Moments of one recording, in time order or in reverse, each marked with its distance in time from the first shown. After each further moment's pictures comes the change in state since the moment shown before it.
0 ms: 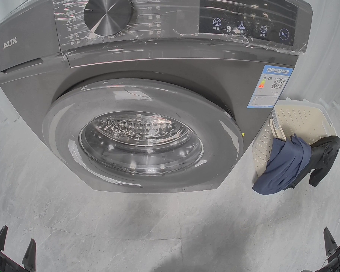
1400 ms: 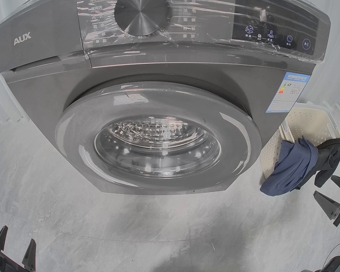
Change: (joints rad) left arm 0.000 0.000 0.000 0.001 0.000 0.000; right arm 0.238 0.666 -0.210 -0.341 0.078 0.067
